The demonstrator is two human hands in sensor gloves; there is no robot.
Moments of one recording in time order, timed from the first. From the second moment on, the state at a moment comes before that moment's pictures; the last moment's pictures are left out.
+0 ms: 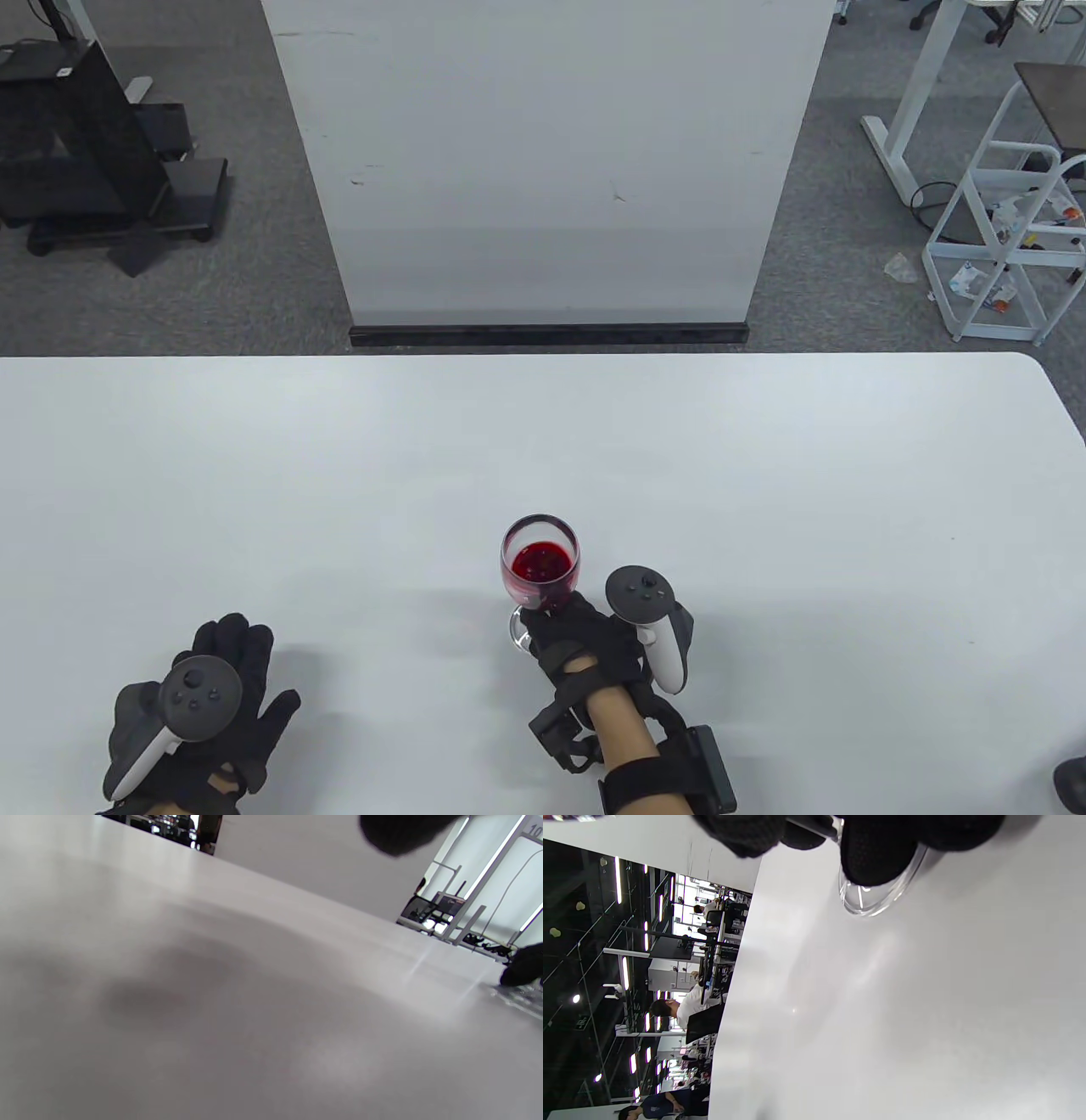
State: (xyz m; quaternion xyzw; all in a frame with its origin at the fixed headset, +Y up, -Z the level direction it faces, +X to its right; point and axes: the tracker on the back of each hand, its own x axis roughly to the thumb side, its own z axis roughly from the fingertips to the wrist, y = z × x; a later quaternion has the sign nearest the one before) left_hand -0.378 -0.737 -0.247 -0.12 -0.01 0.14 0.98; right_hand 0.029 -0.788 -0.320 -0.03 0.24 0.77 0.59
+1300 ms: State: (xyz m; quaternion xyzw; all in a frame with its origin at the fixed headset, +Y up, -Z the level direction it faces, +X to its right) left_hand -0.378 -0.737 -0.248 -0.12 0.00 0.15 0.98; right_hand 0.036 -0.788 -0.321 -0.05 0.23 0.78 0.58
